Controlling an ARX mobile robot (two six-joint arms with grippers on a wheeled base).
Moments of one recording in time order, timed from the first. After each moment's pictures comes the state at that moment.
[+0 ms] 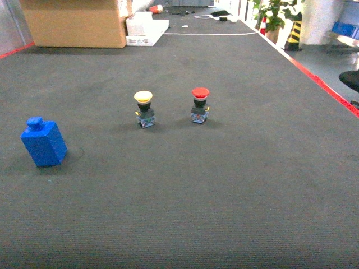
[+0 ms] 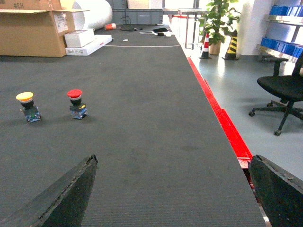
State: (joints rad) left arm -0.04 1.24 0.13 1.07 -0.22 -0.07; right arm 0.00 0.01 0.01 0.00 0.00 0.00
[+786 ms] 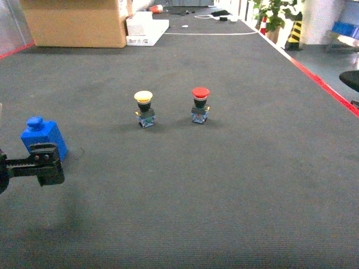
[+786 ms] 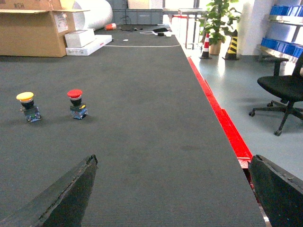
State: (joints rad) left arm -0.02 2.07 0.56 1.23 -0.16 -0.03; right arm 0.00 0.01 0.01 0.00 0.00 0.00
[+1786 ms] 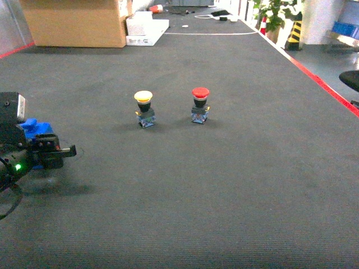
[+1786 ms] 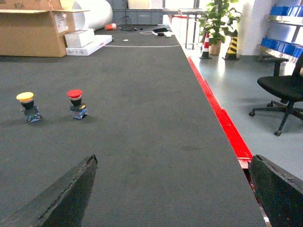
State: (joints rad) left arm 0.01 2.22 0.80 1.12 -0.15 -0.03; right arm 0.00 0.01 0.01 0.00 0.00 0.00
